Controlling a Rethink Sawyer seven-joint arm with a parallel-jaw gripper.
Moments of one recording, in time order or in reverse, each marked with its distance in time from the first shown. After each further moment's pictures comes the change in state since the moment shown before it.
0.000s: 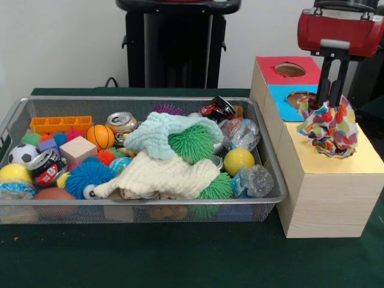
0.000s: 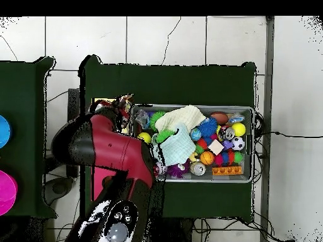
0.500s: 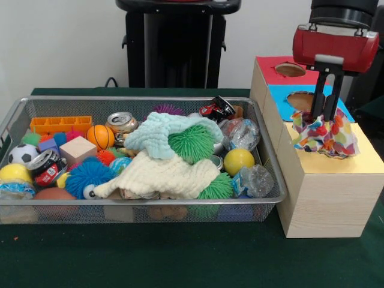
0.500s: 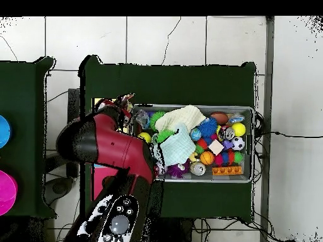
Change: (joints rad) arm 0.000 0.041 0.000 0.000 0.045 -0.041 0.000
